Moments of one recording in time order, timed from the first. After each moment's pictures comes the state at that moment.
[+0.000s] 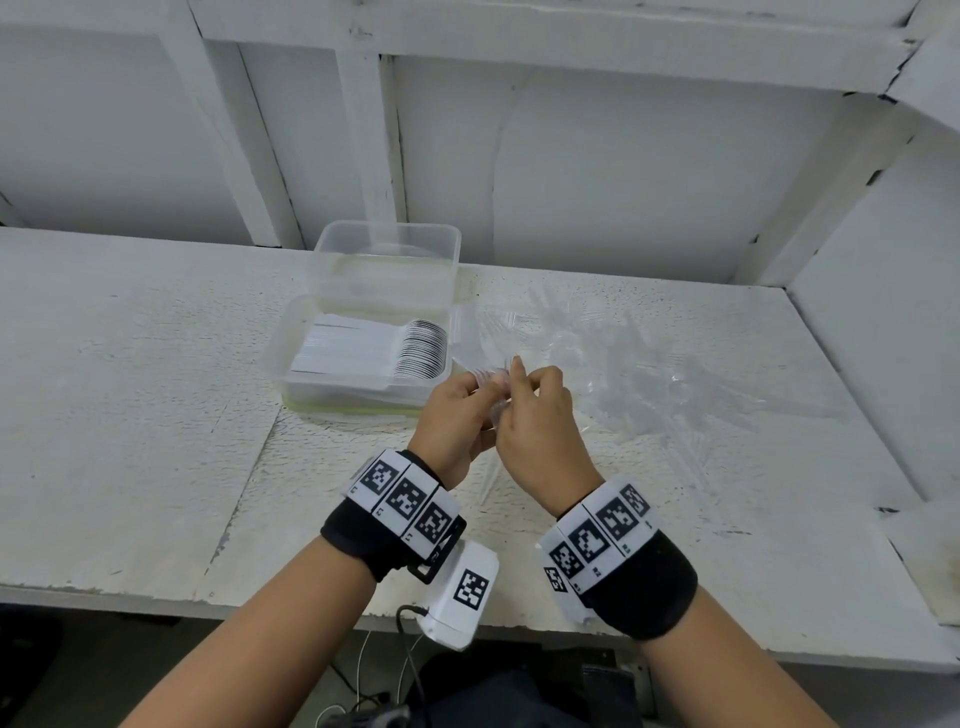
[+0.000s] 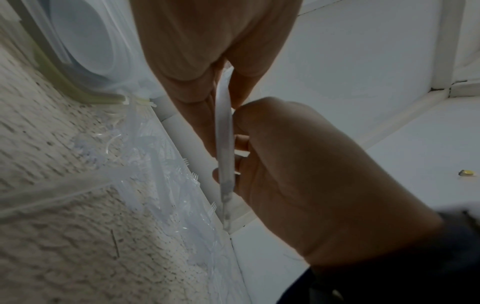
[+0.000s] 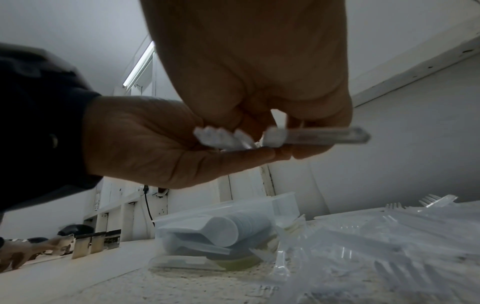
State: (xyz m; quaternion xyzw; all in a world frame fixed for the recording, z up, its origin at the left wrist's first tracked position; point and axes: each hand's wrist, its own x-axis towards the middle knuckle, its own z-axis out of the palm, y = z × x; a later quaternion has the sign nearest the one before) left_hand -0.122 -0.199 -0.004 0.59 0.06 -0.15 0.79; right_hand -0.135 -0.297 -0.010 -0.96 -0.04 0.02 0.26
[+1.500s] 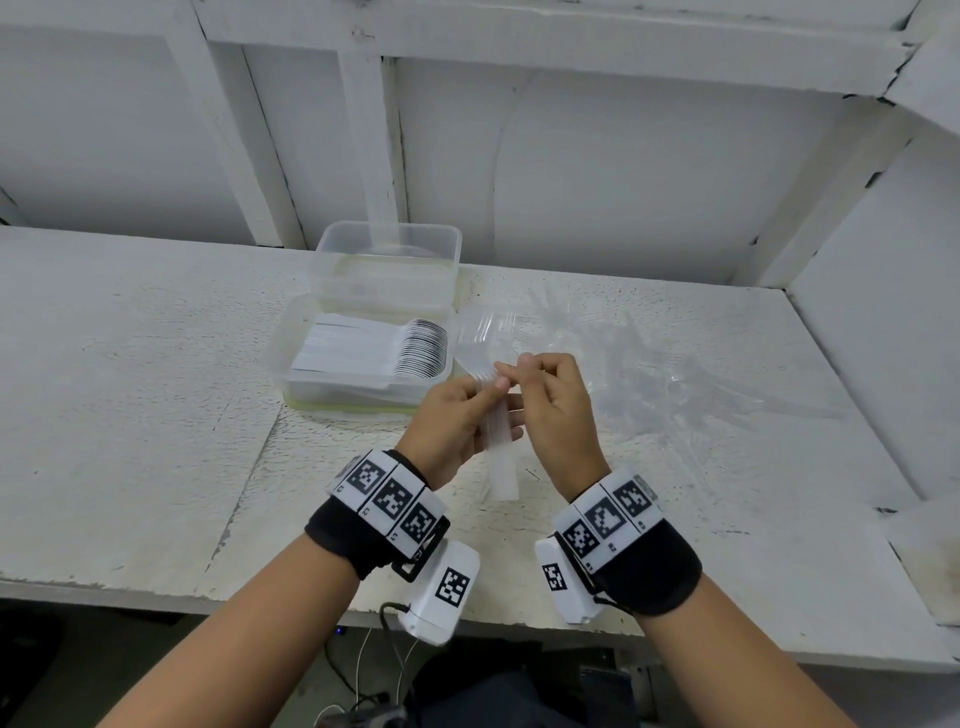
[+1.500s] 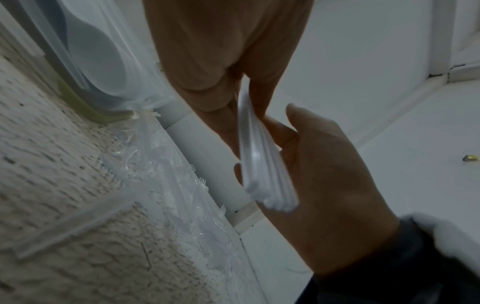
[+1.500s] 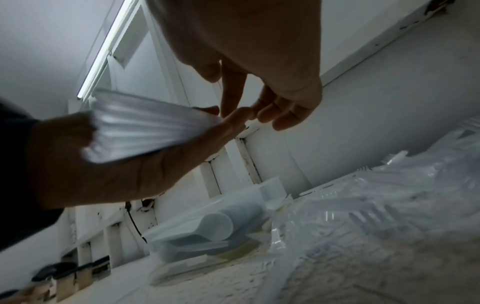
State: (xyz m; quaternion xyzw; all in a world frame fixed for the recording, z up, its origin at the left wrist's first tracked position) left_hand -0.119 -0.191 -0.016 0.56 0.04 -0.20 0.80; right_hand -0.124 -0.301 -0.018 -0.78 0.02 -0.11 0.61
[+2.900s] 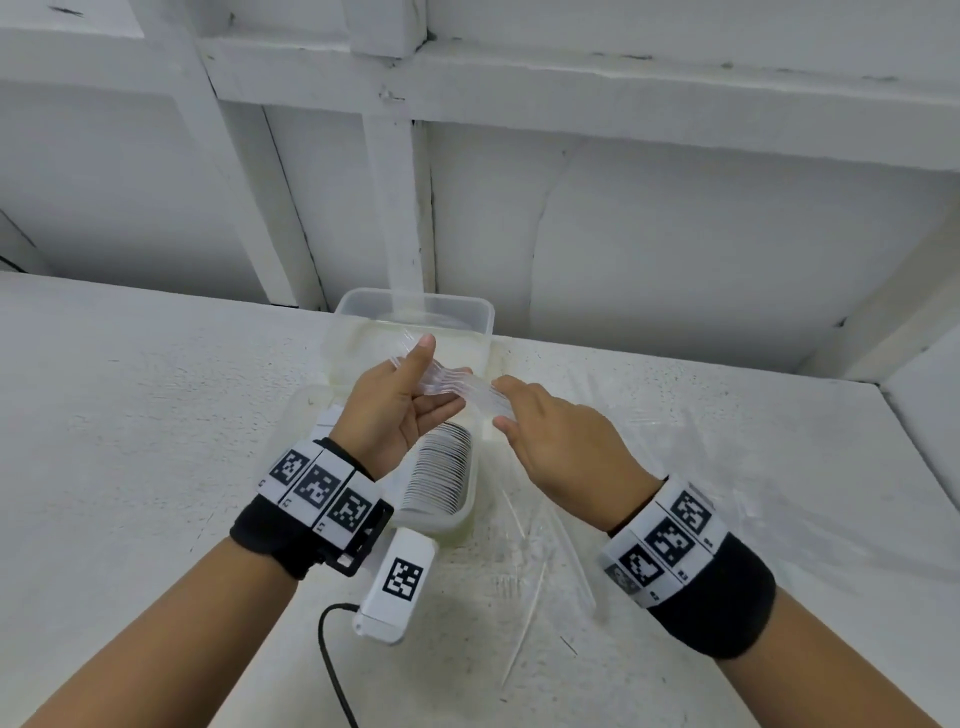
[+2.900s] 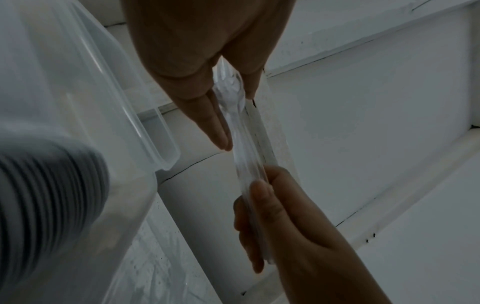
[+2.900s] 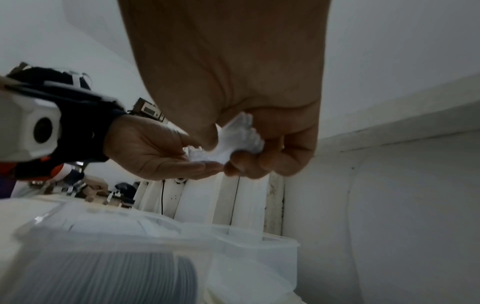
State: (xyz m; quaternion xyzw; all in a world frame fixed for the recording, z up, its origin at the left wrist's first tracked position) left_hand 0.017 -0.128 0.019 0.53 0.13 -0.08 0.83; right_hand -0.002 -0.303 0.017 -0.96 -0.28 -0.05 0.08
